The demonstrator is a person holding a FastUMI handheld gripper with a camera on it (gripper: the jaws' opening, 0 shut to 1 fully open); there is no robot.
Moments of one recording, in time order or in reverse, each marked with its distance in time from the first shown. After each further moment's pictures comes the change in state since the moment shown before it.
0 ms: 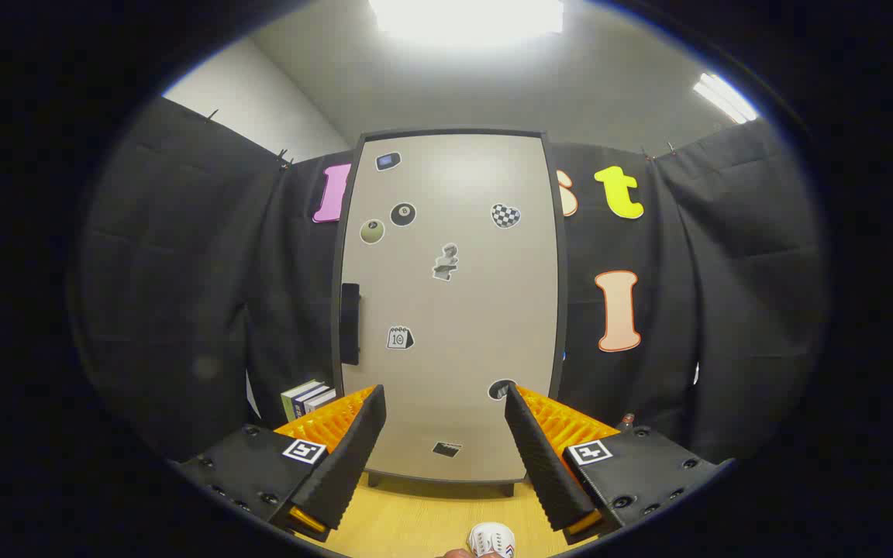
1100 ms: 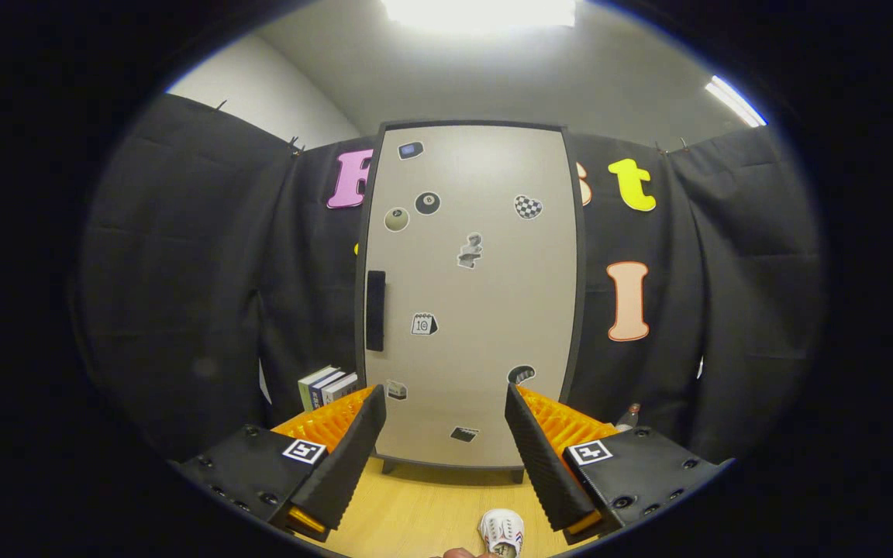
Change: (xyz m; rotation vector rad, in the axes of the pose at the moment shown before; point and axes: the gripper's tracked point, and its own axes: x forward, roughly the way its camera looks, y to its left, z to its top) arm -0.010 0.036 -0.009 -0.023 0.099 0.043
